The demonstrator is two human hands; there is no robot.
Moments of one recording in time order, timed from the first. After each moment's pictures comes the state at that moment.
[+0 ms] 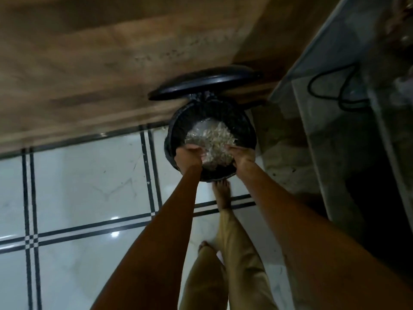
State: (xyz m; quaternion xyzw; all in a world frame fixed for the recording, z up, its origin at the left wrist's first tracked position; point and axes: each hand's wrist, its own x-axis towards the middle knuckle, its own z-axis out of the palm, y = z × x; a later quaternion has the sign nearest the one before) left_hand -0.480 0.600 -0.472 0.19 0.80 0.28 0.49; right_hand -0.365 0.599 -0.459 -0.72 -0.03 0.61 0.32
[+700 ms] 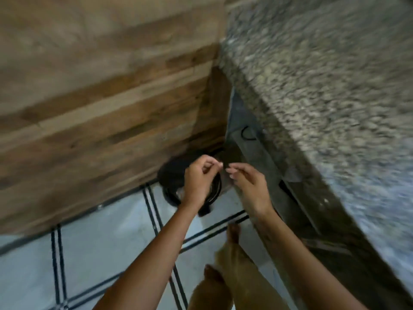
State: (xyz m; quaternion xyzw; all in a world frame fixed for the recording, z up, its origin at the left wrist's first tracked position) left_hand -0.420 0.518 -0.135 0.63 0.54 0.32 0.46; right_hand -0.301 0.452 -0.106 -0.67 -0.34 0.45 0.48
